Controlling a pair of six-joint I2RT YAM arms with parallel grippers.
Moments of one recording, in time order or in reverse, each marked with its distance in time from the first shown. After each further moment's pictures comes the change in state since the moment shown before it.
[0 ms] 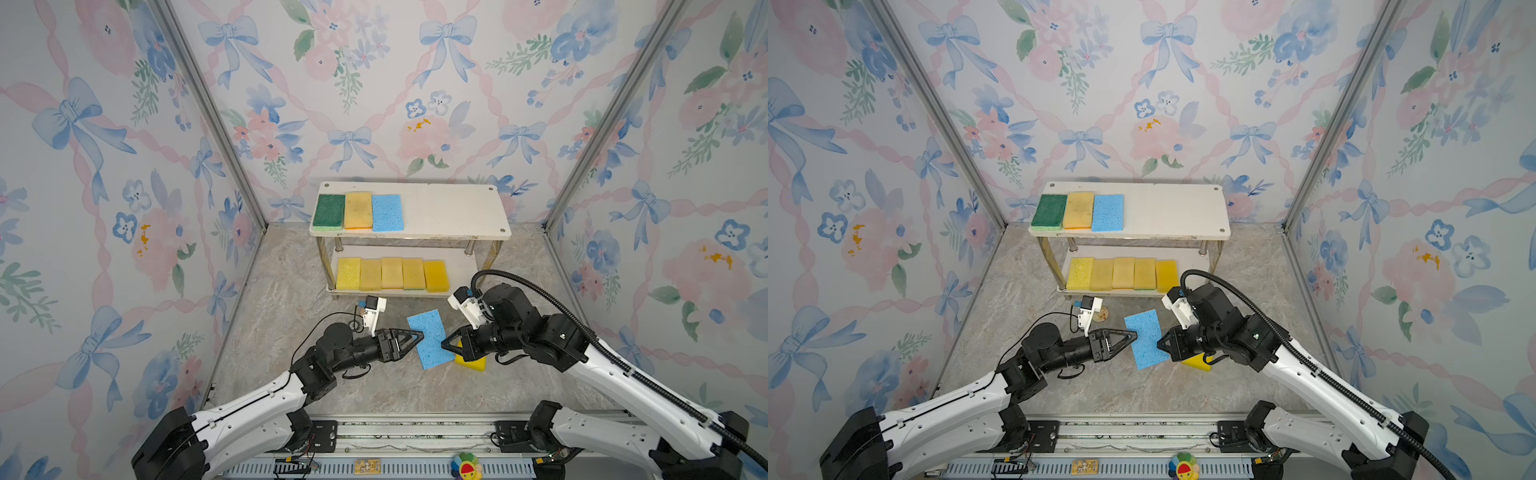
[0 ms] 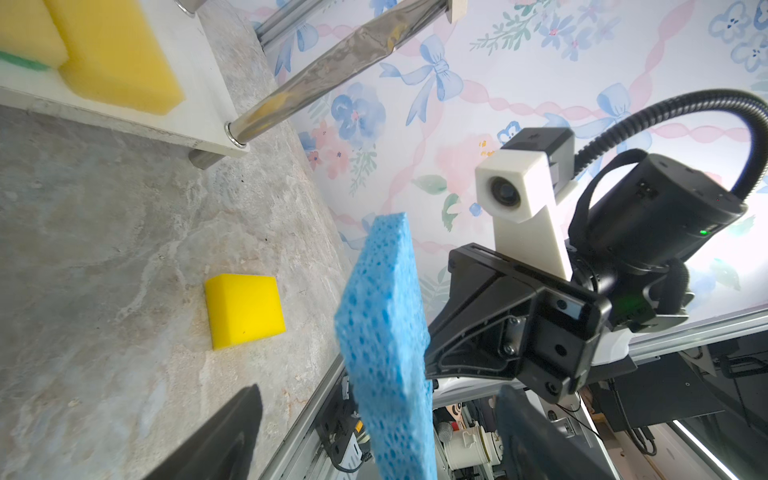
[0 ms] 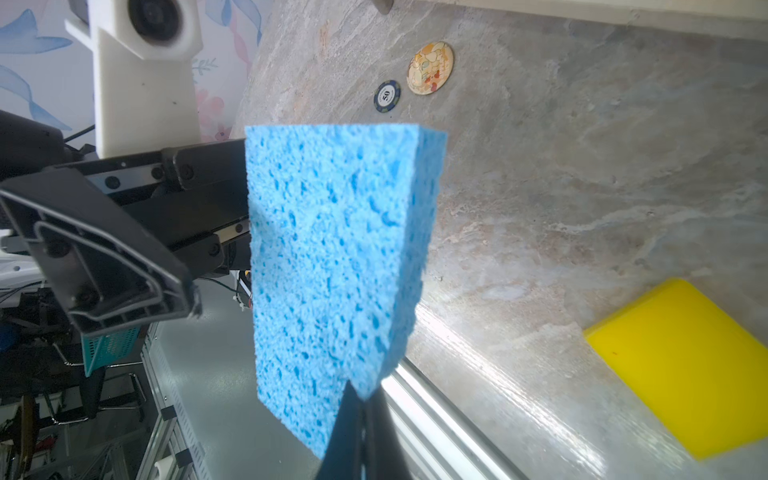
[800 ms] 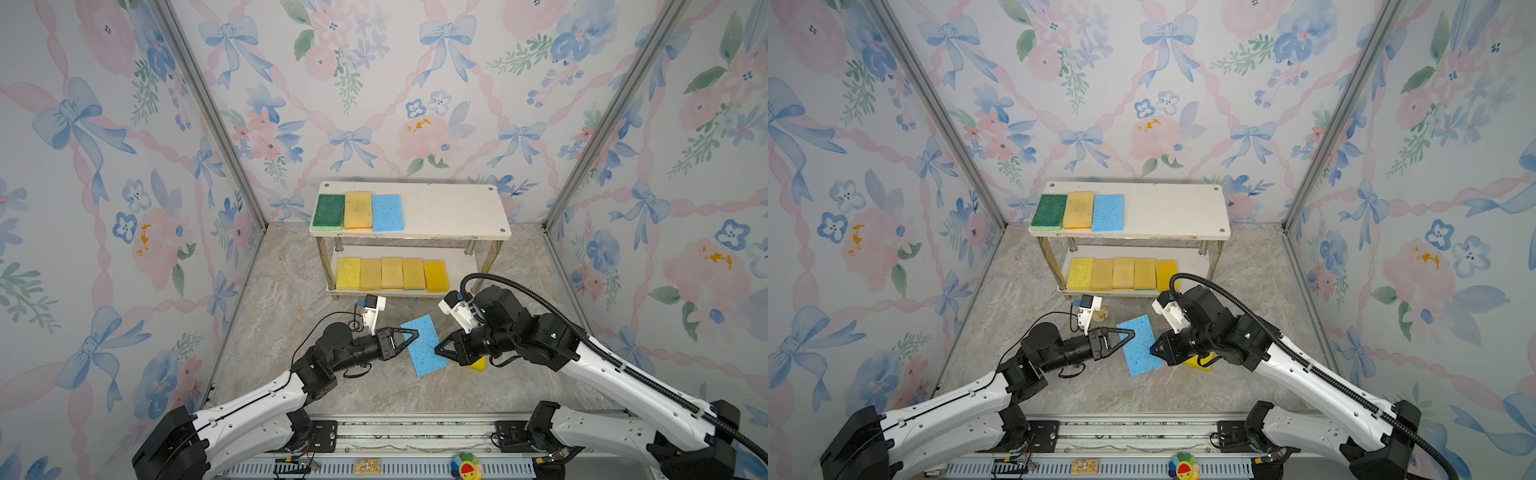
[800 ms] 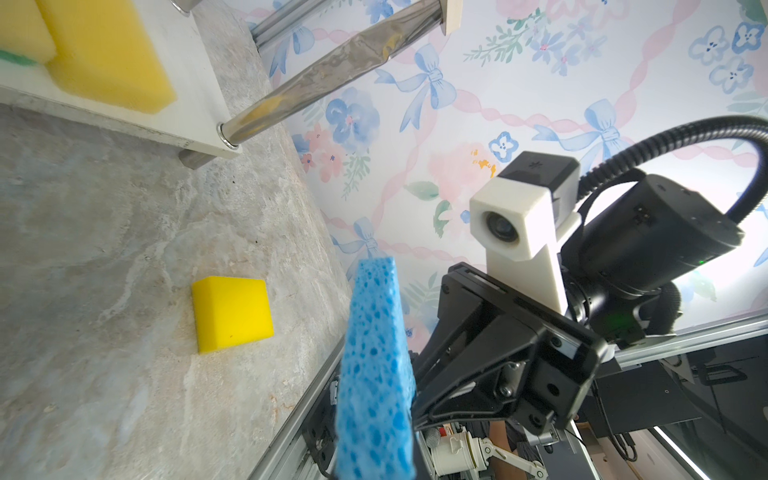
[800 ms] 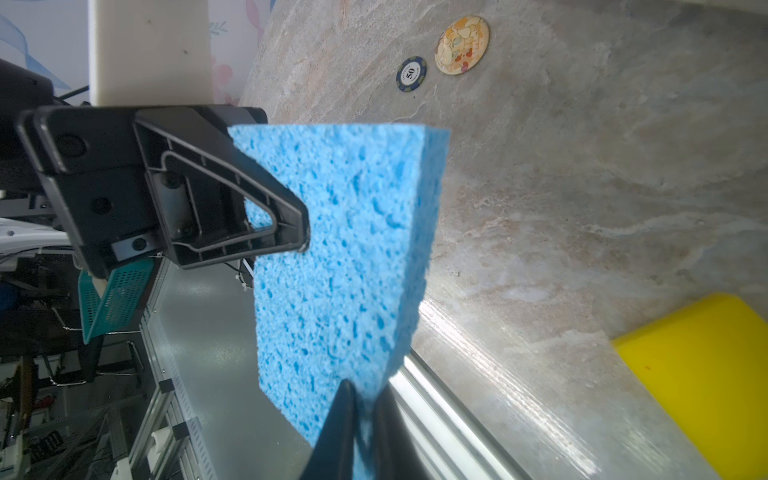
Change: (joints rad) left arm 0.000 0.006 0.000 0.026 -0.001 -0.035; right arm 0.047 0.036 0.011 0.011 -0.001 -0.019
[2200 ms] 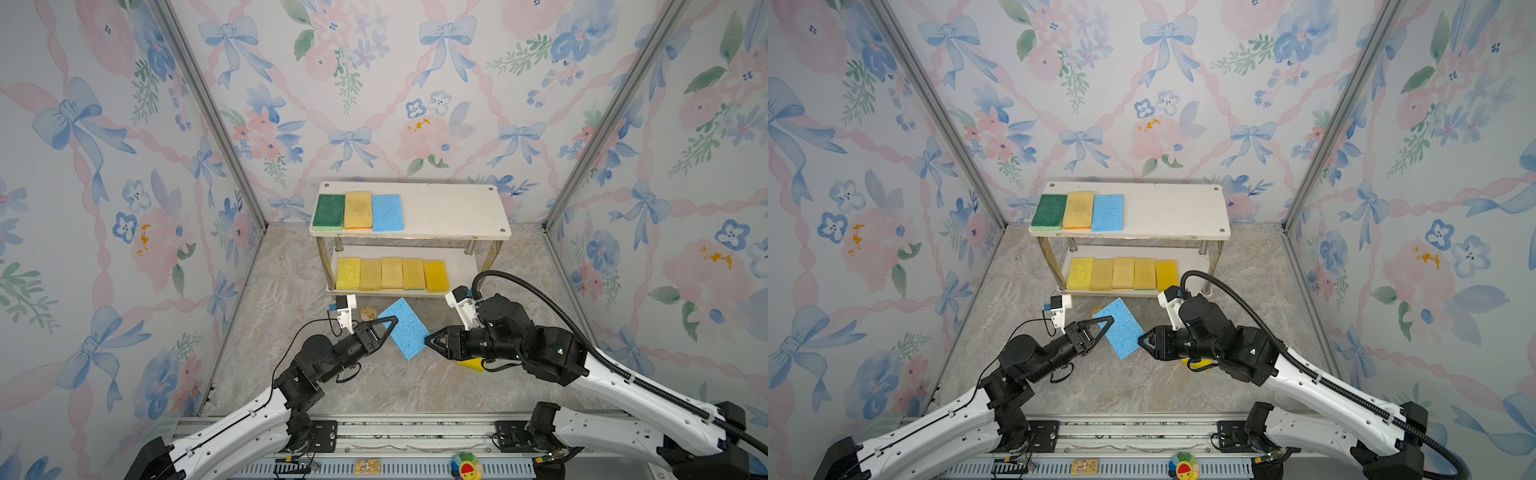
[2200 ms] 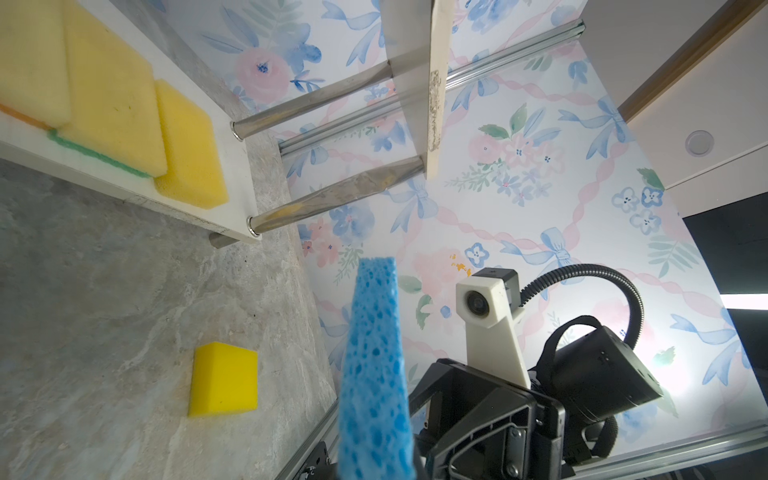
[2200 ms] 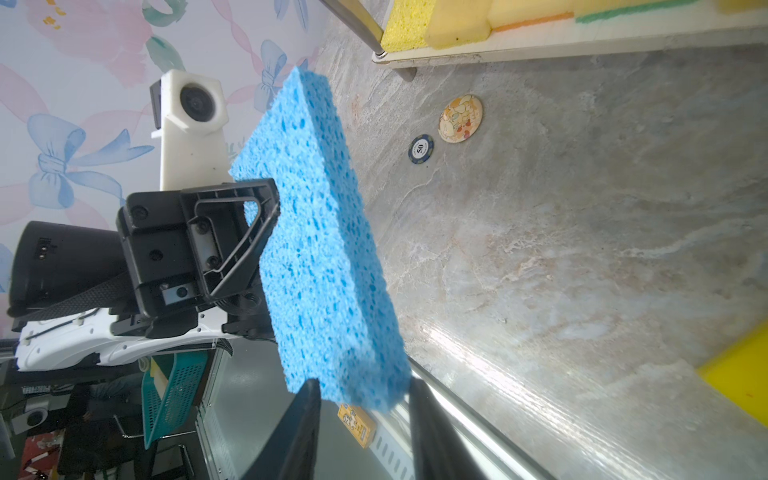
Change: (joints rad) left arm 0.022 -0.219 -0.079 -0.013 -0.254 -0.138; right arm 0.117 -0.073 -0.063 0.219 0.196 0.337
